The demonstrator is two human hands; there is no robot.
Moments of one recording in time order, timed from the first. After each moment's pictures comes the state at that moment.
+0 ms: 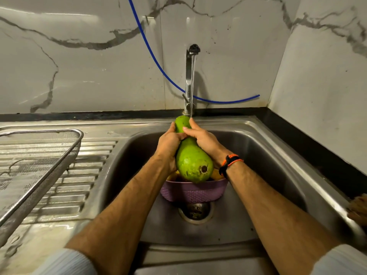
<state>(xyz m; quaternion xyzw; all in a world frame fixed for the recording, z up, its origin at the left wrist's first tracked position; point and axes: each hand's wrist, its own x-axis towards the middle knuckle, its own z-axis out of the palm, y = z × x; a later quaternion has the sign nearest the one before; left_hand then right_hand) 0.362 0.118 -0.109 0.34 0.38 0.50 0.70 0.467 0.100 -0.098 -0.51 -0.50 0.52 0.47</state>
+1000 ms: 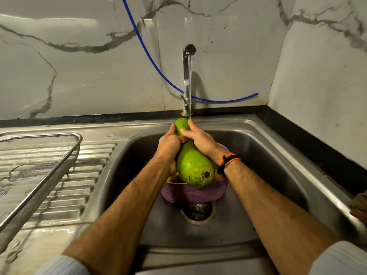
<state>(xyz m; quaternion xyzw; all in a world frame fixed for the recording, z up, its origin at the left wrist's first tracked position) 0.364 0.109 -0.107 0.35 0.39 0.50 0.69 0.464 0.102 -0.098 -0.54 -0.52 0.50 0.45</state>
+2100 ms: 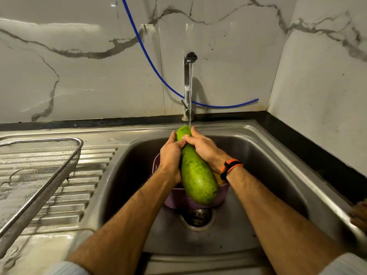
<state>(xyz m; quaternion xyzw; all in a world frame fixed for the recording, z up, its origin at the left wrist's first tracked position) 0.371 0.105 -0.115 0.31 0.36 0.53 0.70 0.469 0.105 -0.100 -0.52 -0.51 0.51 0.46</state>
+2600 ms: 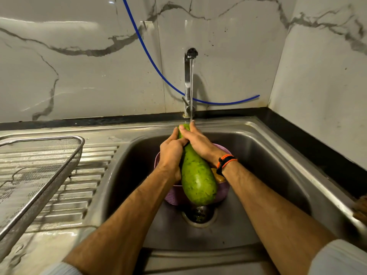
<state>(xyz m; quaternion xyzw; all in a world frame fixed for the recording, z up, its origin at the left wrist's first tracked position) 0.367 0.112 -0.123 0.32 0.35 0.54 0.69 0.464 0.120 -0.110 -0.54 -0.57 0.45 0.42</state>
